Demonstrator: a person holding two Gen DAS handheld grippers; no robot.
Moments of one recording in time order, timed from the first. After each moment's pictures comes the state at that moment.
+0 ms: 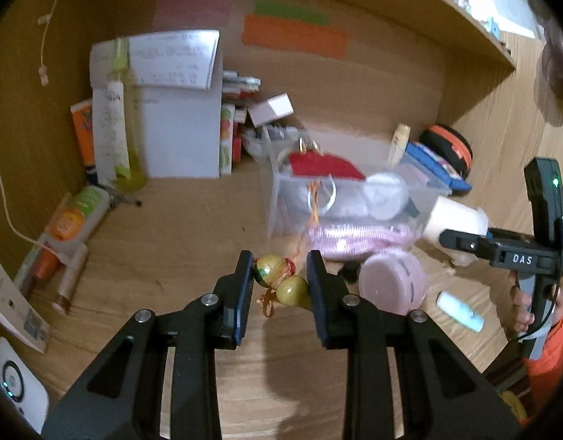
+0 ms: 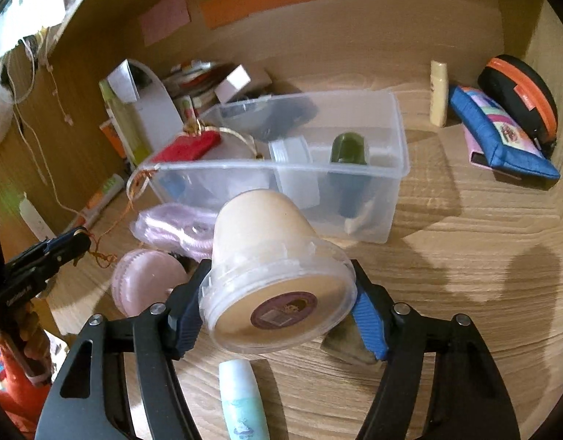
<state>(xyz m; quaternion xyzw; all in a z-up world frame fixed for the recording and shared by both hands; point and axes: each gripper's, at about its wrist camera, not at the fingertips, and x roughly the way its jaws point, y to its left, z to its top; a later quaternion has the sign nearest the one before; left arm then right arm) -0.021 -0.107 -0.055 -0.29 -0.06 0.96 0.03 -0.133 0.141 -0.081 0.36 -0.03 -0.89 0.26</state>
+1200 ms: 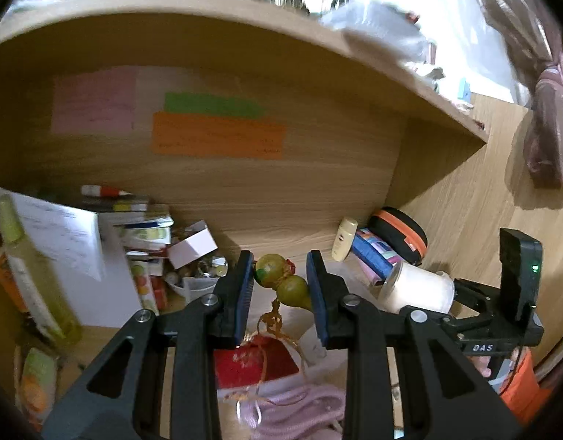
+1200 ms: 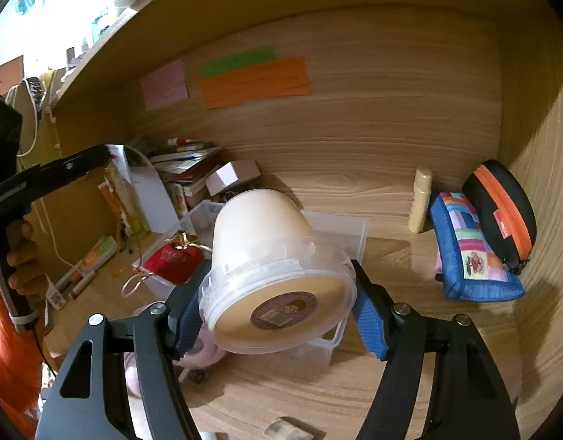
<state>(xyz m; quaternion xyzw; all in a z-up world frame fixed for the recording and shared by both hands) -0.147 -0.078 0.057 -0.21 -0.06 0.96 0.15 -0.179 0.157 -0.002 0.28 0.00 -0.93 0.25</state>
